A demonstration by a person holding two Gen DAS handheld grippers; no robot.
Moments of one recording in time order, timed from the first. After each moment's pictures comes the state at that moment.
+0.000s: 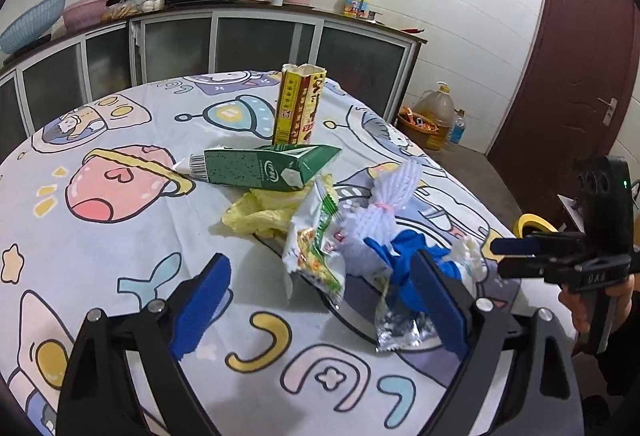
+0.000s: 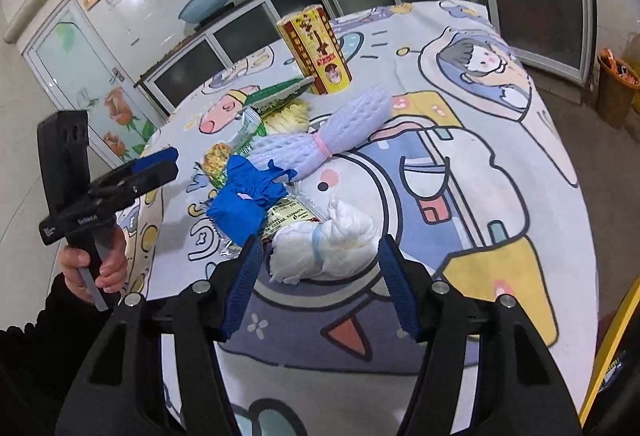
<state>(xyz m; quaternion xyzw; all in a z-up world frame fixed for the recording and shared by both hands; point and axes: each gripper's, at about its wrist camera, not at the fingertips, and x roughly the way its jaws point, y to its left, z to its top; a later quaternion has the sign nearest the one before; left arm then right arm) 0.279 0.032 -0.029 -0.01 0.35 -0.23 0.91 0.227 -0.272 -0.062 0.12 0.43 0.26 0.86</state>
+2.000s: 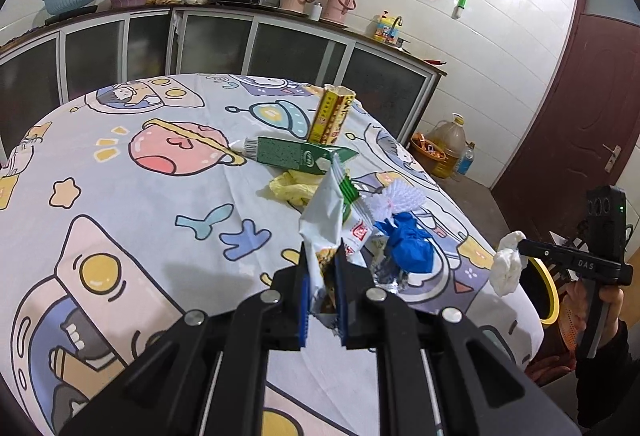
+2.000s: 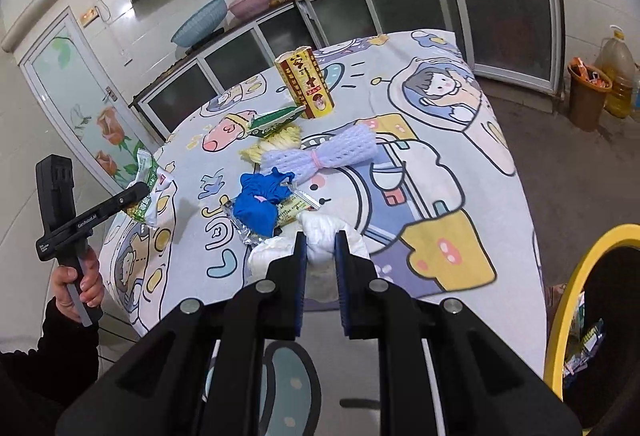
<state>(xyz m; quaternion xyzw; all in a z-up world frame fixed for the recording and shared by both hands) 0.197 0.089 -0.002 -0.08 0.34 -0.19 0.92 0.154 -0.317 -0.016 0.13 0.39 0.22 0.89</state>
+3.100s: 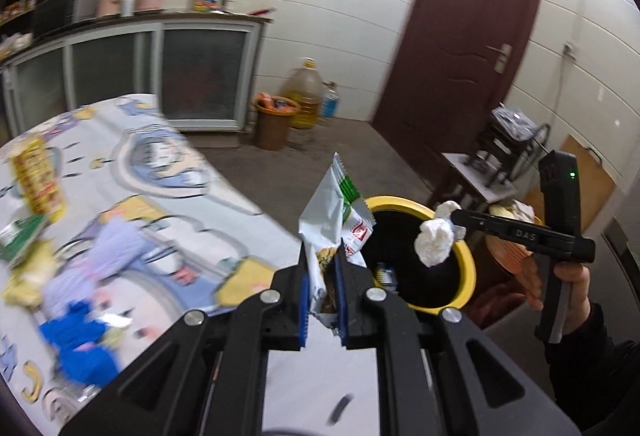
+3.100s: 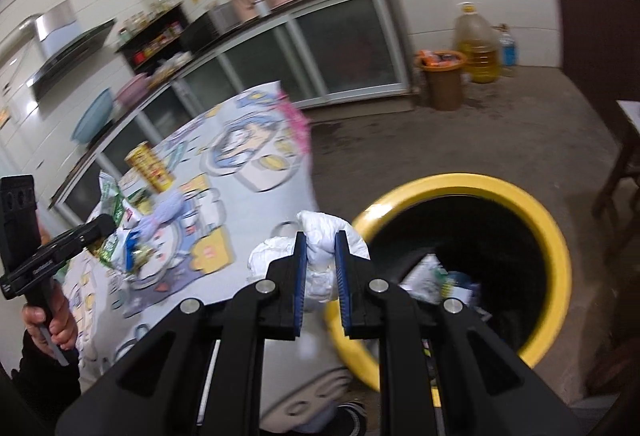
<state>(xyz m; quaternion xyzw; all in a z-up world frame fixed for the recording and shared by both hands) 0.209 -0.207 0.011 0.03 0.34 -0.44 0.83 0.061 -0.536 -0.029 0.22 0.33 -0.02 0.92</state>
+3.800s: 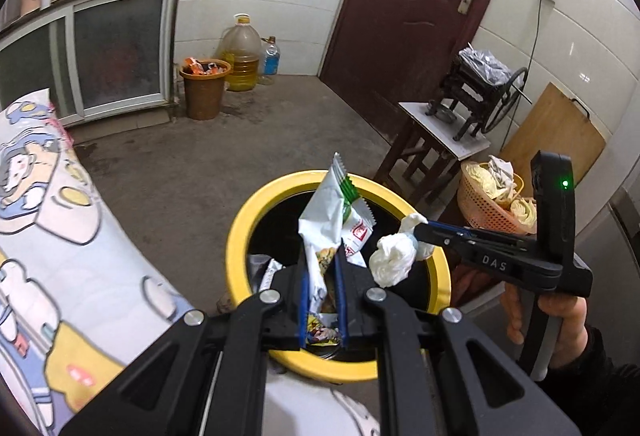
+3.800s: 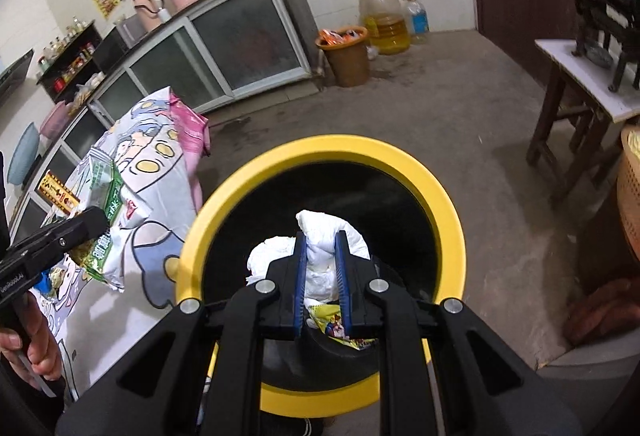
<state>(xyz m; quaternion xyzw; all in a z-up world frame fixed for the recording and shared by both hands) 0.203 -0.393 -0.053 0.08 0.39 -0.50 0.77 0.039 -0.621 -0.105 0.25 0.37 -0.15 0.88</state>
